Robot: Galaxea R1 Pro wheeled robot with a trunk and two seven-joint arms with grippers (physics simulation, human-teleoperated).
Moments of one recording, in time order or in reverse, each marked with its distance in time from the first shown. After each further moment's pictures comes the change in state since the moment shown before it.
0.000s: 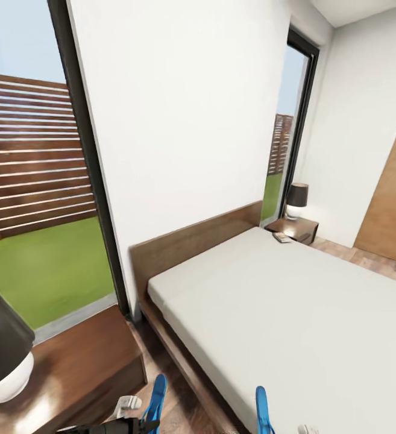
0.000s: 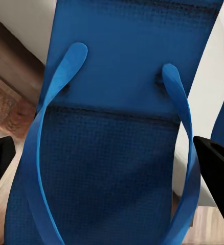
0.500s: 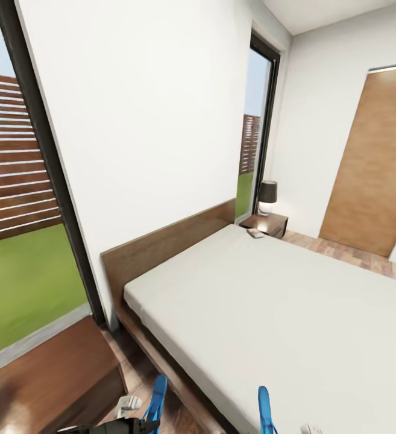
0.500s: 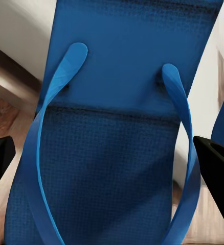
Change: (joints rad) left arm 0.000 -0.002 -0.002 0.000 0.000 0.000 0.000; right arm 0.000 -0.011 0.000 -0.001 0.000 0.000 0.000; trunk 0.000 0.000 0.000
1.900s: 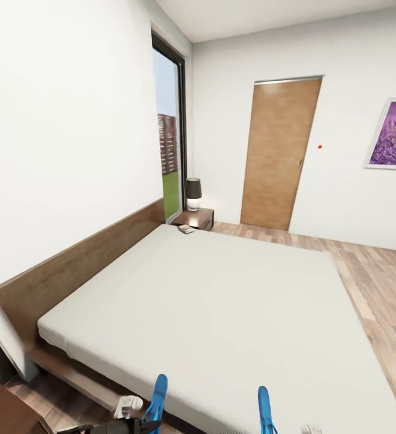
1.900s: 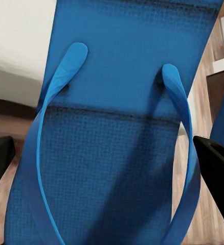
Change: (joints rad) left arm 0.000 -0.003 0.000 0.000 0.000 0.000 0.000; right arm 0.000 0.000 0.000 0.000 0.000 0.000 0.000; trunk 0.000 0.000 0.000
